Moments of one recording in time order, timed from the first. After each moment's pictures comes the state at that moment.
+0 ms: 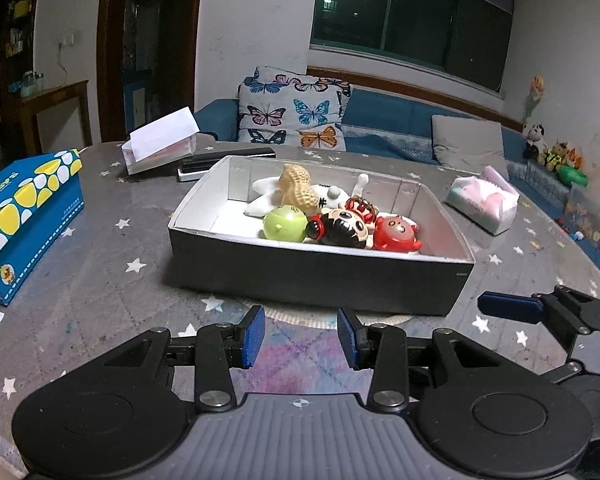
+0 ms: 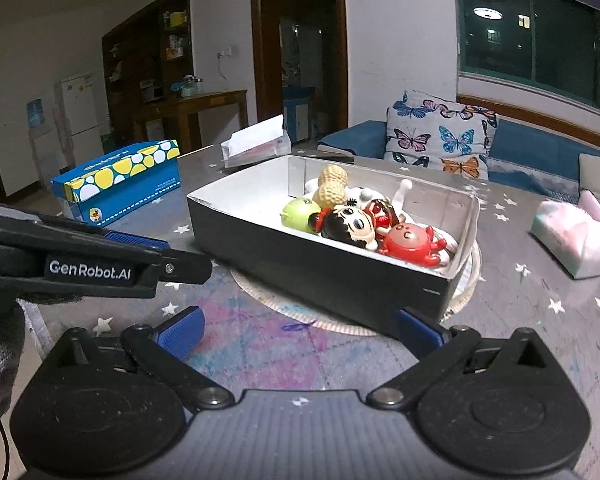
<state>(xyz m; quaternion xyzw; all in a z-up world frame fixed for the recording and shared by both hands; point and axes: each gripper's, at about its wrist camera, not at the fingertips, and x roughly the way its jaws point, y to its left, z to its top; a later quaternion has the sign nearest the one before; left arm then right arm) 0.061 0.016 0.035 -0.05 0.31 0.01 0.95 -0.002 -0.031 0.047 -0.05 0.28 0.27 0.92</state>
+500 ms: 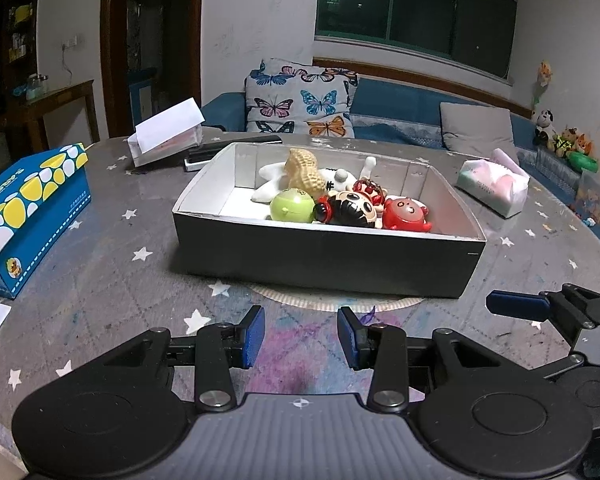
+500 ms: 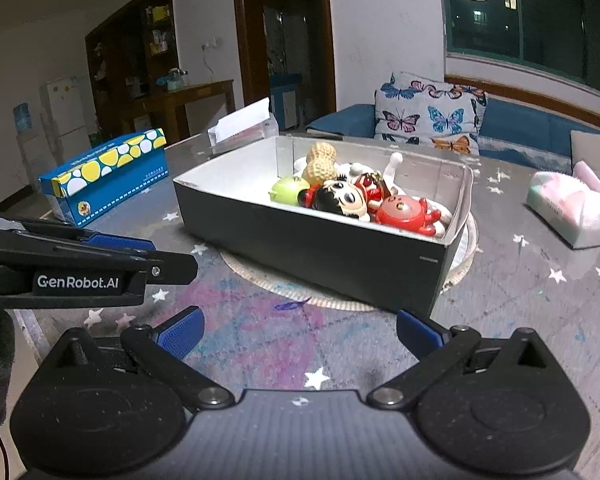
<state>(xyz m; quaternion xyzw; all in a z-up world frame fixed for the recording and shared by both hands) 0.061 0.012 0.025 -0.04 0.33 0.03 0.94 0.002 -0.029 0.032 -0.04 0.31 0.25 0.92</state>
